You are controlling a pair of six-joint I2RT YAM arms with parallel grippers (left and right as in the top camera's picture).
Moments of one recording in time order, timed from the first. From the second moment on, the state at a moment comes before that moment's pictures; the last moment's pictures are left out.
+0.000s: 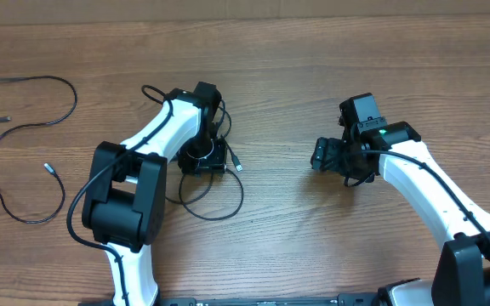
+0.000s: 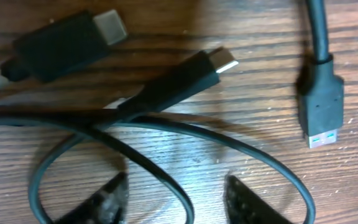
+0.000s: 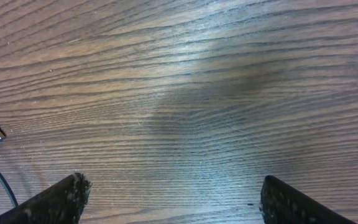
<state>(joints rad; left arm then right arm) -0.32 2.06 1.42 -1.07 0.15 -0.25 0.25 1.57 1.05 -0.82 -0.12 0.46</state>
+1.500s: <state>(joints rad) 0.35 1.73 2.55 -1.31 0.15 -0.28 0.25 1.57 1.05 -0.82 -0.12 0.46</state>
